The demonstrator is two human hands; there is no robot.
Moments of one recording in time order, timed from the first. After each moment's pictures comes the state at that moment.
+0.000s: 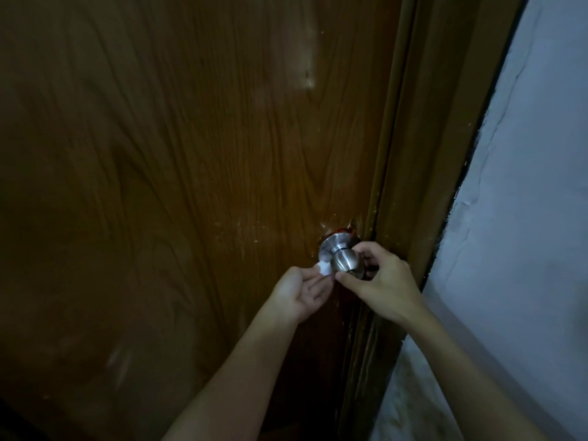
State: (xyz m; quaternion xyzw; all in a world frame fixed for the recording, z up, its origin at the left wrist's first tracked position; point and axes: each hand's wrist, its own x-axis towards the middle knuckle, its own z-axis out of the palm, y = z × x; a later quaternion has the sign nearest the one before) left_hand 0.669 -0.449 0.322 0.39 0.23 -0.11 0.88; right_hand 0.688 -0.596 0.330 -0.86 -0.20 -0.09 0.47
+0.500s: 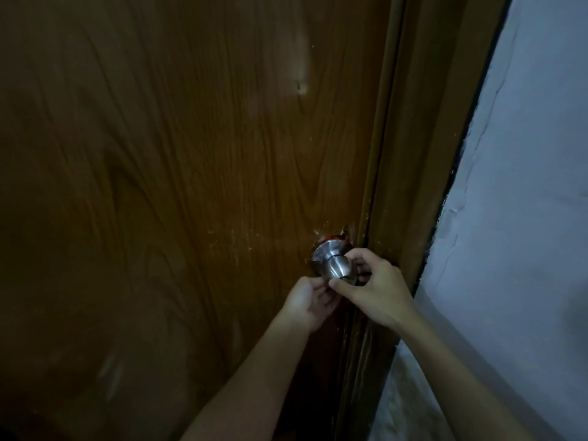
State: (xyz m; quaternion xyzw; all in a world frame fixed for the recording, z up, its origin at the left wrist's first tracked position) left_hand 0.680 -0.471 0.311 0.41 0.22 -0.11 0.88; right_hand 0.691 -0.599 0.327 -0.85 -0.20 -0.08 0.47
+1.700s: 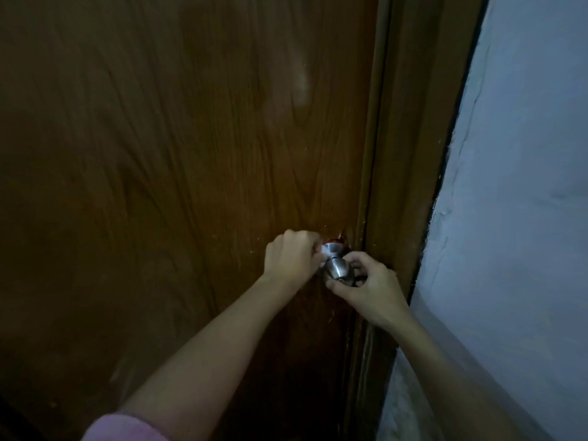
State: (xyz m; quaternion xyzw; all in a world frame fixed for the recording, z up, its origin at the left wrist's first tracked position) left_hand 0.677 -0.452 0.373 0.96 -0.01 0.22 0.16; right_hand 0.688 -0.600 0.327 -0.83 -0.22 -0.07 0.50
